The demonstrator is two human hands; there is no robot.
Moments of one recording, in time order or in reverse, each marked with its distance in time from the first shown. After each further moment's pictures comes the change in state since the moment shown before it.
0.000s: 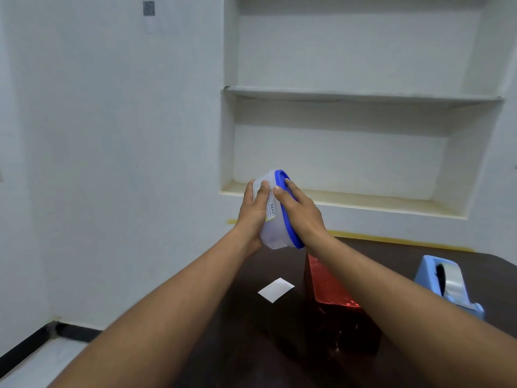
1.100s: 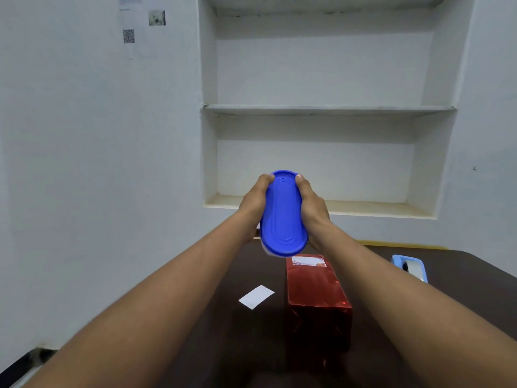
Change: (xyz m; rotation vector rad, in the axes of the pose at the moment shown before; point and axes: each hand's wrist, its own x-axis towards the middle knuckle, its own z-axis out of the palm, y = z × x) left_hand -0.026 0.050 0.071 0.258 -0.048 -0.174; right_hand -0.005 -0.019 -0.063 0.378 0.178 0.243
